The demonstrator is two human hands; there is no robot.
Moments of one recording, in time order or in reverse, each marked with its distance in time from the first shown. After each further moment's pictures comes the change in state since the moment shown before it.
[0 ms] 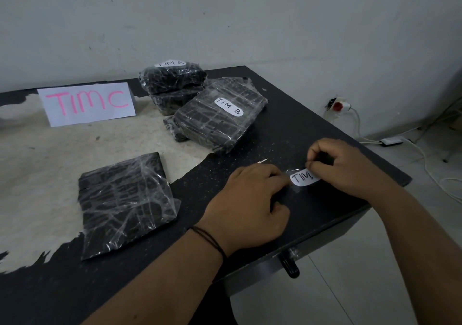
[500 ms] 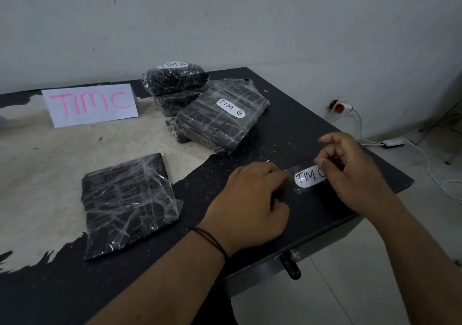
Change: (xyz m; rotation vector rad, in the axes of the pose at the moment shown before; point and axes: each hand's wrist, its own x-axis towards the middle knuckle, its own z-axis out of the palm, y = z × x) left_hand 0.000 -0.003 0.003 -0.042 0.078 -0.018; right_hand -0.019 -0.002 0.012 0.155 0.237 -0.043
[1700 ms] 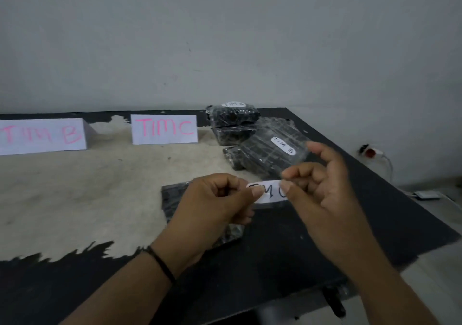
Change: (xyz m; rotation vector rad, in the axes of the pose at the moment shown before) left_hand -0.071 -0.019 -0.116 -0.966 0.359 -0.472; right_hand -0.025 -0.157 0.064 0.538 -0.025 -0.165
